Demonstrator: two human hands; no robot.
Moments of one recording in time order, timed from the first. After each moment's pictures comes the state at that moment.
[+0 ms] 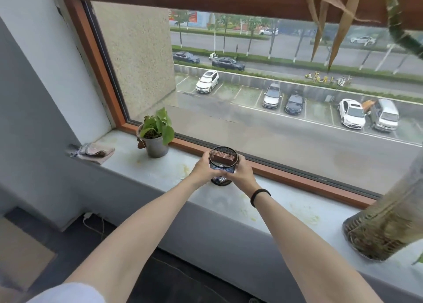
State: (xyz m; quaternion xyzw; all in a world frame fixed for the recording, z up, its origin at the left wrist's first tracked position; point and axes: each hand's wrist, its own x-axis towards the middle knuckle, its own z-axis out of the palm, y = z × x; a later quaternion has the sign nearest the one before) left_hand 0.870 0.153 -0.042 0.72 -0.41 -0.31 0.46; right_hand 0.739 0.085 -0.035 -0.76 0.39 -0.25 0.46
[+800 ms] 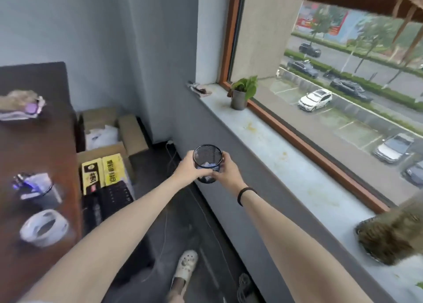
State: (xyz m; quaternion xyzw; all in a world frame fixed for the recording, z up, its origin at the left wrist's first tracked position) left_hand 0.696 0.441 -0.056 0.81 -0.14 -0.15 0.55; right_hand 0.643 0.296 -0.052 -0.86 0.10 -0.05 0.50
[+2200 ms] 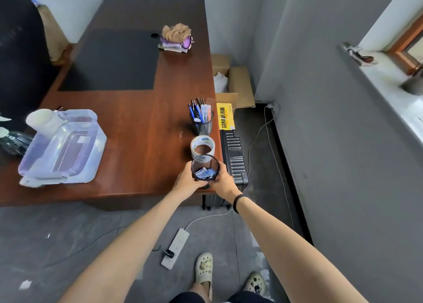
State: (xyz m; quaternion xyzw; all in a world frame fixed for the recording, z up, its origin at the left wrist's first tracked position) left_hand 0.550 0.860 -0.160 0.83 0.18 -0.11 0.52; right_hand 0.576 0.724 -0.167 -0.88 0.00 0.22 0.42
